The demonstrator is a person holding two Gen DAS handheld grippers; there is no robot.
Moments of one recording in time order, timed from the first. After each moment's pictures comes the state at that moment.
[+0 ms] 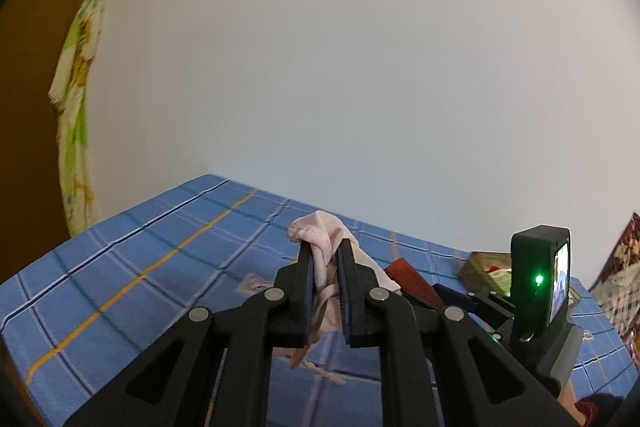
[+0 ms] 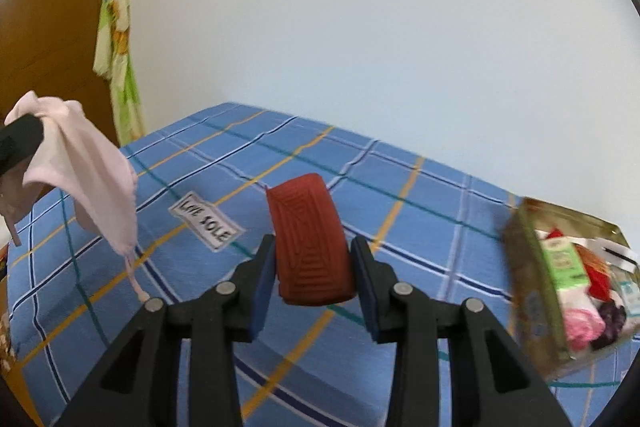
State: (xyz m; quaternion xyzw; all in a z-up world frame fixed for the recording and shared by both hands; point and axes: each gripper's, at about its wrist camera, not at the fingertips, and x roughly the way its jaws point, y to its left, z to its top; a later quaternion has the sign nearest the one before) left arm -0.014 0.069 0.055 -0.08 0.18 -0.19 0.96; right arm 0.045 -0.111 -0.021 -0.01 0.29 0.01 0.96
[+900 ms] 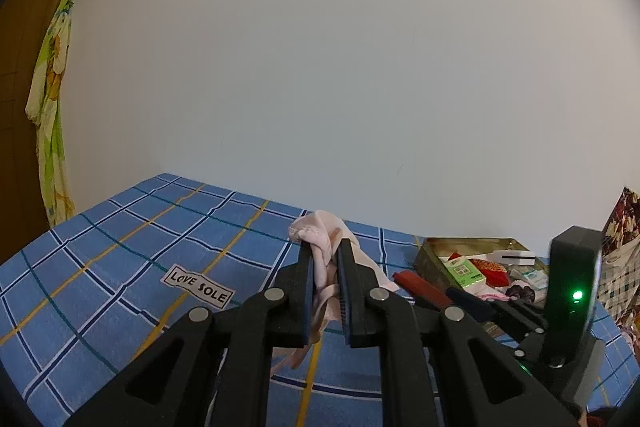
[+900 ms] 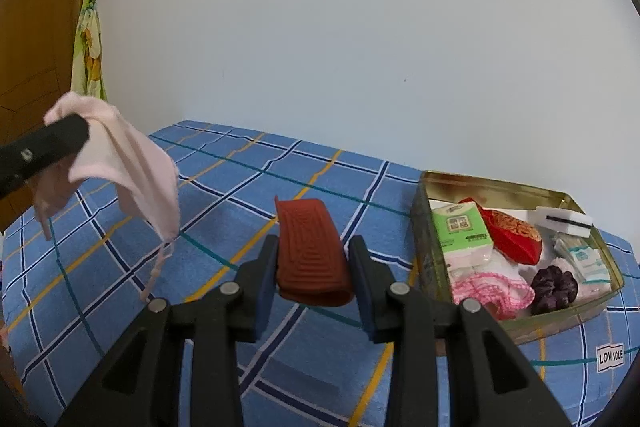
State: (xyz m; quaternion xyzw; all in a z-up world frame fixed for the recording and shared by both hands) left arm -0.035 -0.010 0.051 -0.05 0.19 -0.20 0.96; right arm -0.009 -0.191 -0.020 0.01 0.26 -0.03 0.96
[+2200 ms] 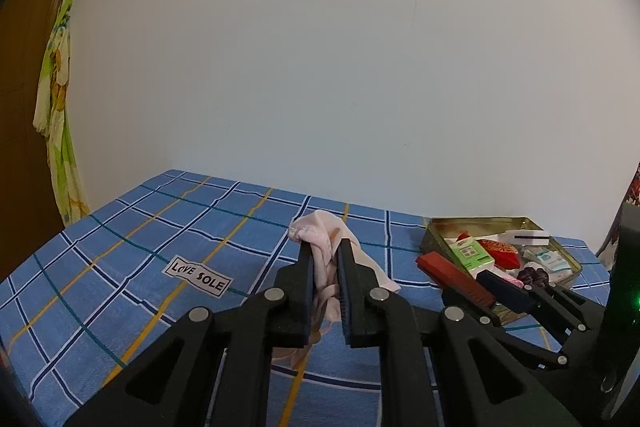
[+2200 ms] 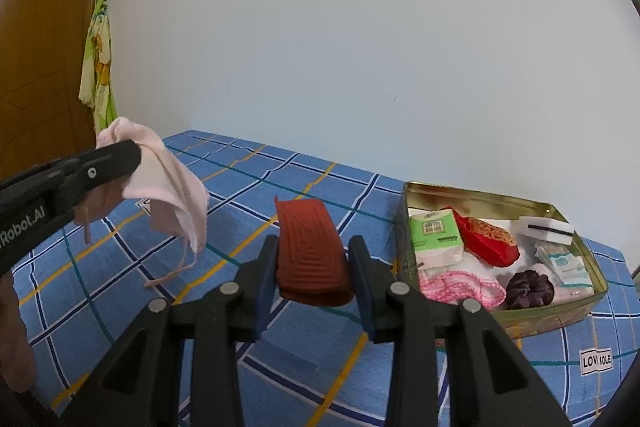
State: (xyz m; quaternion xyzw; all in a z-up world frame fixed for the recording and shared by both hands) left arm -0.043 -0.038 0.046 -0.01 0.20 -0.18 0.96; right arm -0.037 -0.197 -0.016 0.00 0.24 -0.03 0.97
